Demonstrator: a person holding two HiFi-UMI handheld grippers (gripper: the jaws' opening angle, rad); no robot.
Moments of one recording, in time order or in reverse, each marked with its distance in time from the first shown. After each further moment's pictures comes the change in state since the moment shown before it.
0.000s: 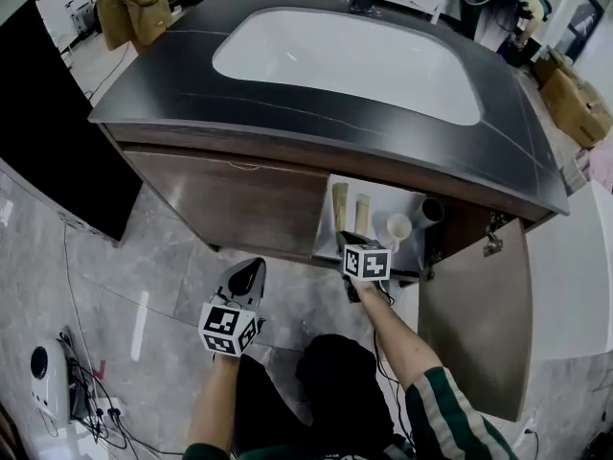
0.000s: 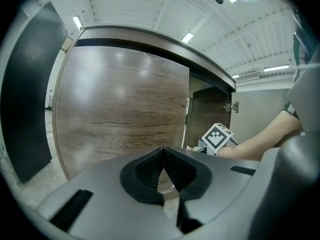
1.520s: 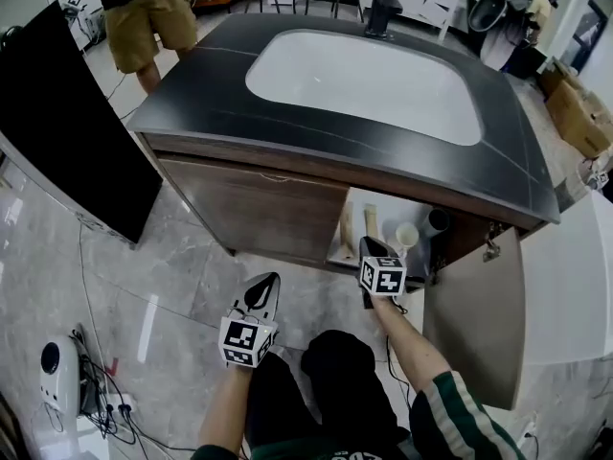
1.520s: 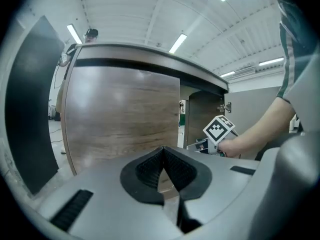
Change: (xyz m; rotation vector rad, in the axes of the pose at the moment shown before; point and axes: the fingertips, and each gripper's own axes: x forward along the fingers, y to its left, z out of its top) left arm -0.042 -0.012 0.016 0.070 -0.022 0.010; right arm -0.056 0.009 0.037 -0.106 -0.142 -0.104
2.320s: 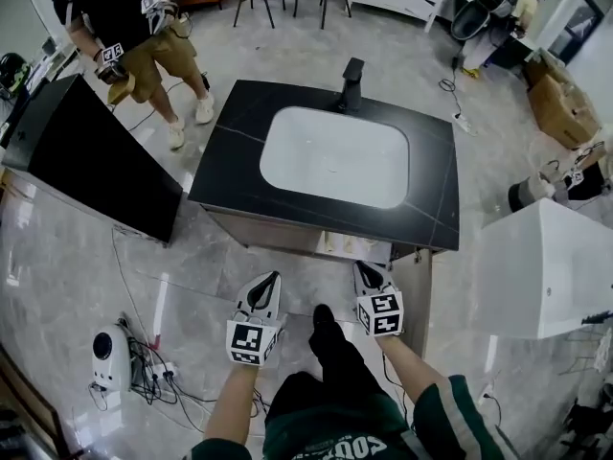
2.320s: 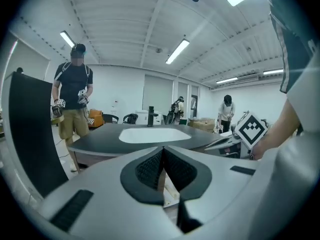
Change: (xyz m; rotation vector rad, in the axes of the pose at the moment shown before) left arm -0.105 -0.026 0.366 -0.015 0.048 0.000; right arm -0.305 0.118 0.270 -0.139 0.031 0.085
